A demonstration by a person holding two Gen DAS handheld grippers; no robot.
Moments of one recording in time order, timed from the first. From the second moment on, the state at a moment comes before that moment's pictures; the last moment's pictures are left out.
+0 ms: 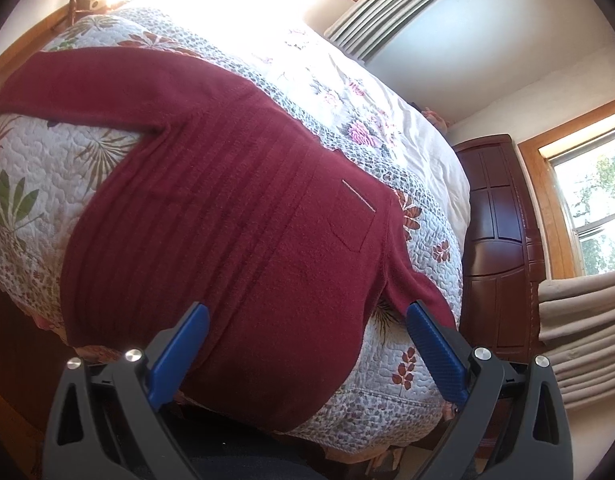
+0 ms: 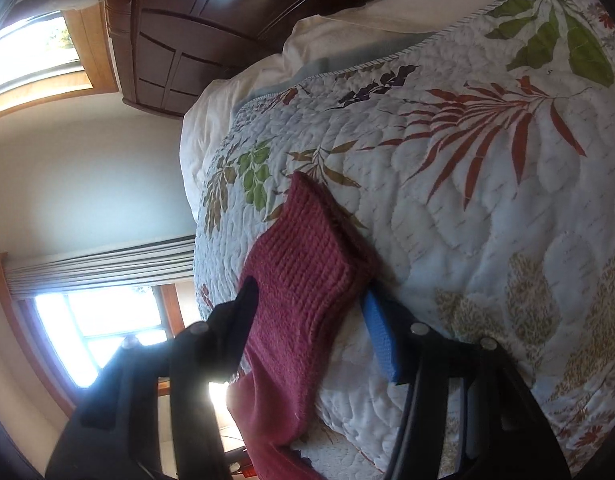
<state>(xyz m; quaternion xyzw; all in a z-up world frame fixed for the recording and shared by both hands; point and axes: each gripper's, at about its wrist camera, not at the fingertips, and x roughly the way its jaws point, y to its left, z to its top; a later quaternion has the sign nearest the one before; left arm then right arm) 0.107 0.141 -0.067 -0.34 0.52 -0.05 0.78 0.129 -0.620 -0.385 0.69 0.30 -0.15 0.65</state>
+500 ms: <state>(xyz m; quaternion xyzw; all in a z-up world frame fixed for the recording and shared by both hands) 0.112 0.153 -0.075 -0.45 0.48 -0.12 0.74 0.166 -0.608 -0.303 0.60 0.30 -0.12 0.73</state>
